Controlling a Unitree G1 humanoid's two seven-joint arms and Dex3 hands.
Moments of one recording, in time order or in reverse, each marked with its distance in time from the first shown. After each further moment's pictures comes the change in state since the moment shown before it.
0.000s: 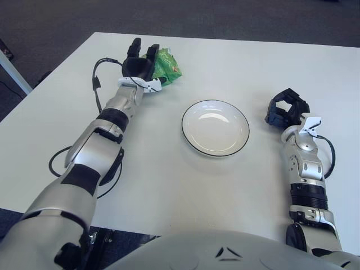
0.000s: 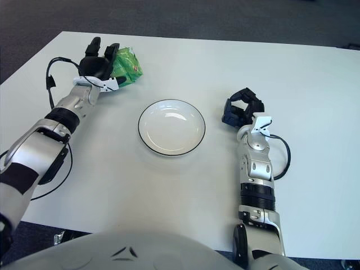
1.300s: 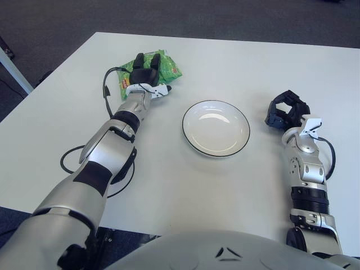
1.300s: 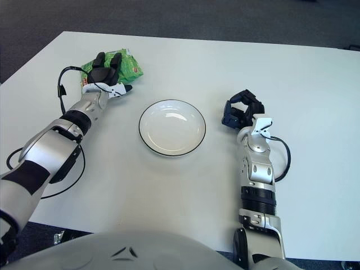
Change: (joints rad) left arm -0.017 -0.085 -0.021 0.138 -0.091 0.093 -0.014; right arm 0.033 0.007 0.002 -0.071 0.001 0.055 0.005
